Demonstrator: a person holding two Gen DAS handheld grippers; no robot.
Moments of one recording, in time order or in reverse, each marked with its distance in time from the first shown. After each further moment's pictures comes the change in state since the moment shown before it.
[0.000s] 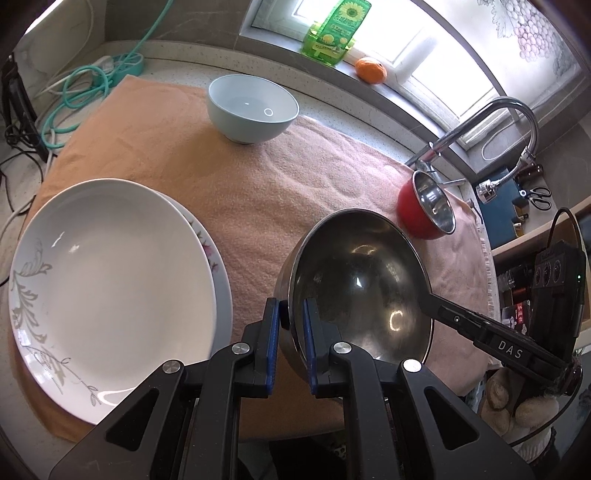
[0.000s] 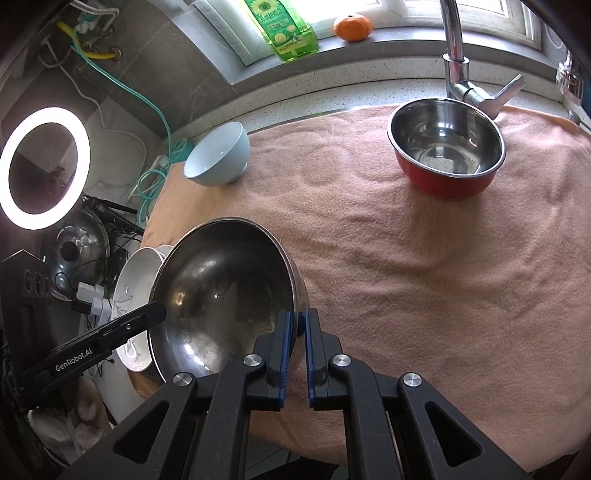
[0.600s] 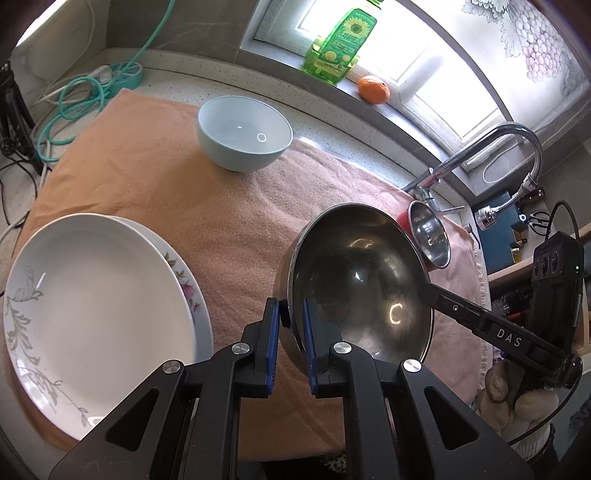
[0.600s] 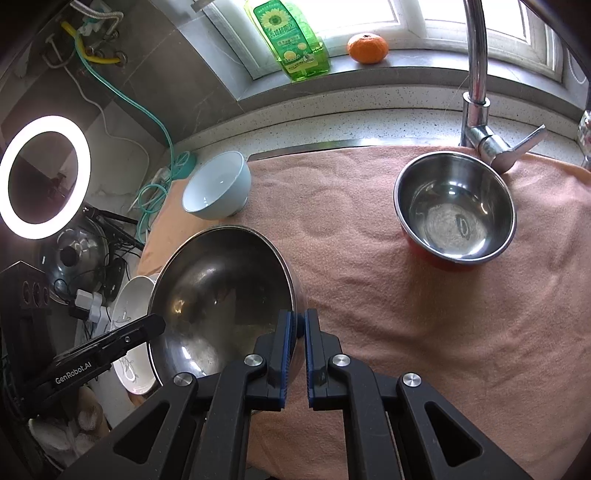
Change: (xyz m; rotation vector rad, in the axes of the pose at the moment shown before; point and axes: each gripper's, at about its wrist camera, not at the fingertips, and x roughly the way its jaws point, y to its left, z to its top) left arm 0.003 -0.010 0.026 -0.042 -0.042 -0.008; right arm -0.003 -0.001 0.049 -0.060 -0.019 -0.002
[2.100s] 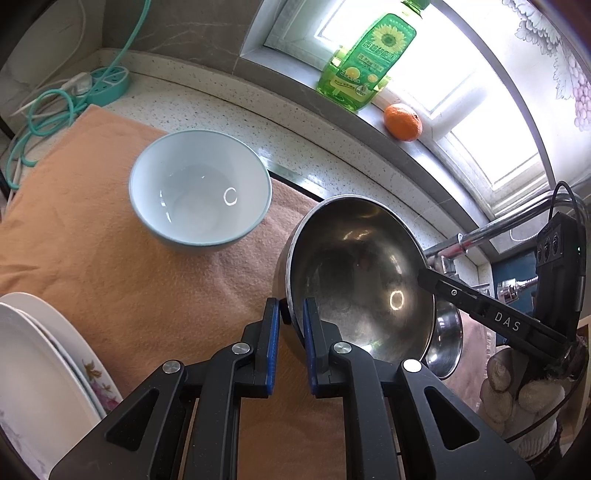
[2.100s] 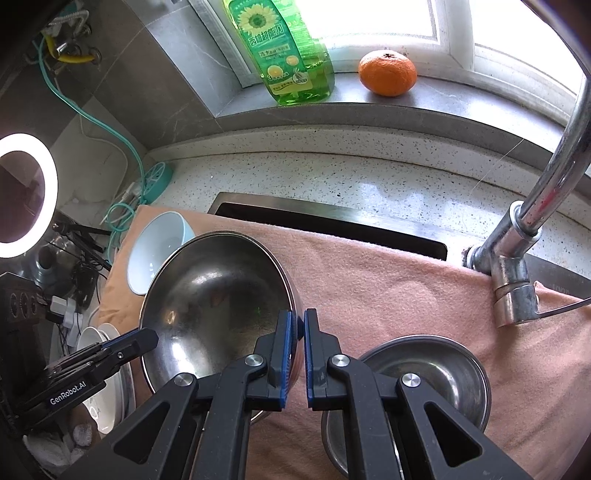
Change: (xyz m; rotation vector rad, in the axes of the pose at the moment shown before) left arm 0.067 -0.031 0.081 -0.131 -0.064 0.048; right arm 0.051 -0.043 0.142 -0.165 0.053 -0.018
